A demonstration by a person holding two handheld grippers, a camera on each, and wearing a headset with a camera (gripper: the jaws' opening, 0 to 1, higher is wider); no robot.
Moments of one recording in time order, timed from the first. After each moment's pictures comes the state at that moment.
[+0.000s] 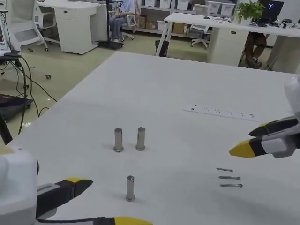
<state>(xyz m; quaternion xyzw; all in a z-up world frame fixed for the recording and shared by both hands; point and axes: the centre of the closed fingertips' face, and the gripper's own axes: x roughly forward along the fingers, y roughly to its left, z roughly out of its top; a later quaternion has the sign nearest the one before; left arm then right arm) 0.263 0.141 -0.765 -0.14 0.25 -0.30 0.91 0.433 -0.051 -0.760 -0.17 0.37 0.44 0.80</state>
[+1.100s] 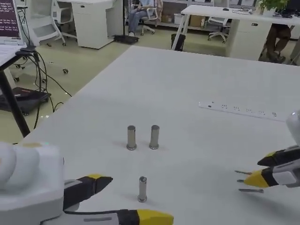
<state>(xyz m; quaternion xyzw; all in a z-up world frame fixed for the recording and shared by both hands) 0.282 0.133 -0.771 -0.16 0.26 -0.29 0.91 0.437 -0.061 -0.838 -0.21 0.41 0.47 0.75</state>
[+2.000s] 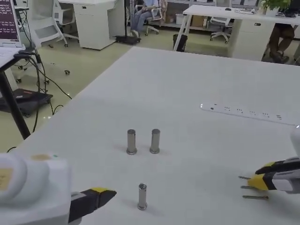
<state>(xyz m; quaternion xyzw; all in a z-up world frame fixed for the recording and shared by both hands) 0.283 0.126 -0.785 -0.15 0.29 -0.29 0.90 0.463 -0.063 -0.859 -0.19 0.38 0.46 0.78</state>
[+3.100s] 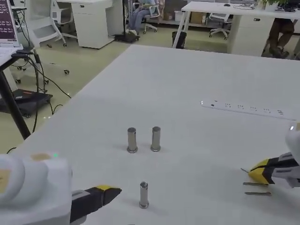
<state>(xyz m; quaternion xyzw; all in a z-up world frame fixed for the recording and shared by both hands) 0.284 0.123 -0.781 -0.15 0.27 -0.30 0.90 0.468 -0.057 -0.866 -0.27 0.33 0.49 0.76</state>
